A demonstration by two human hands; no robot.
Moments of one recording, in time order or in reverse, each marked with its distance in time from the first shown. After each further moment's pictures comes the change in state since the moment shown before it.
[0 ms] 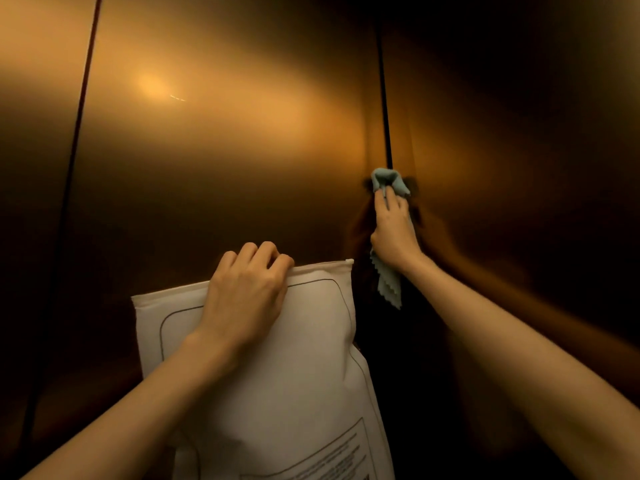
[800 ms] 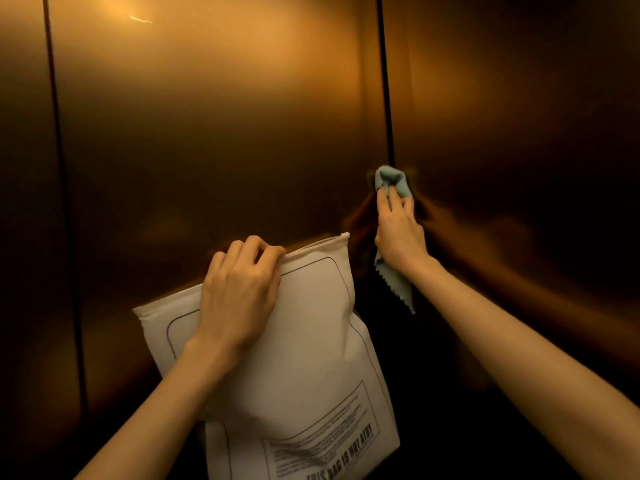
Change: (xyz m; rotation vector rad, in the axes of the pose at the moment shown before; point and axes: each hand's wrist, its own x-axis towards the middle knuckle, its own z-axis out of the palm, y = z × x) left_hand -0.075 0.027 -0.014 -0.145 -0.054 -0.095; right_hand -0.112 0.013 0.020 -0.109 -0.099 0.033
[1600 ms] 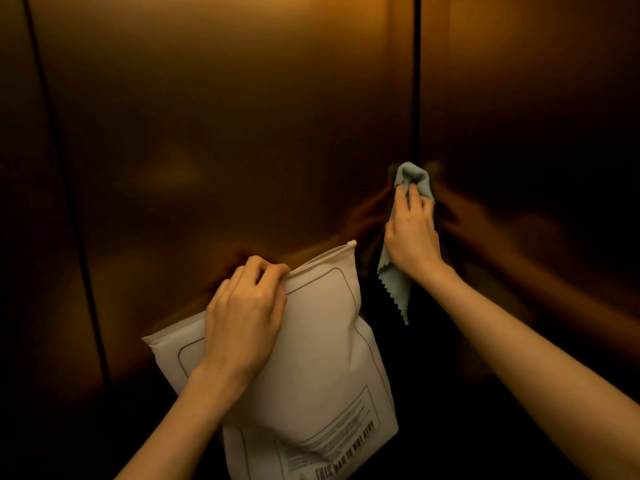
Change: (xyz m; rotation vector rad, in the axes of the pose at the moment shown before) left_hand -0.075 0.027 -0.003 -0.149 -0.186 -0.238; right_hand -0.063 0.002 0.031 0.061 -0.087 0.070
